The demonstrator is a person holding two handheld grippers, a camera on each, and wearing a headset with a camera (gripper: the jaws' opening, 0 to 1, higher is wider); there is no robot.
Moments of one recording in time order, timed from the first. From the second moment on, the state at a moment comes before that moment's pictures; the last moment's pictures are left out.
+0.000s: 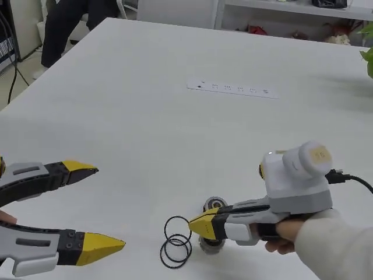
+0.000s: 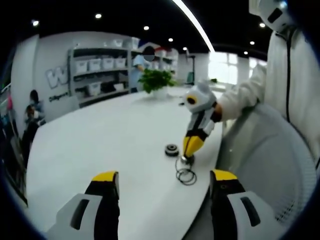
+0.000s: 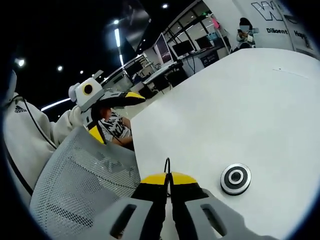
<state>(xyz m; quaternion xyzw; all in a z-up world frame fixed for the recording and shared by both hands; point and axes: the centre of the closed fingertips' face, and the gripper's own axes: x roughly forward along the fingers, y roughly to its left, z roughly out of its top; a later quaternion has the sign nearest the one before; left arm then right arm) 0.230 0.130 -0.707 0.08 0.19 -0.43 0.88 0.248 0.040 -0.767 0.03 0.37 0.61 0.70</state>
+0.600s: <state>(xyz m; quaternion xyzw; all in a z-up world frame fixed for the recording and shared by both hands) 0.228 0.130 -0.715 0.08 0.20 -0.43 0.88 0.246 0.036 -0.786 0.01 0.39 0.59 0.70</state>
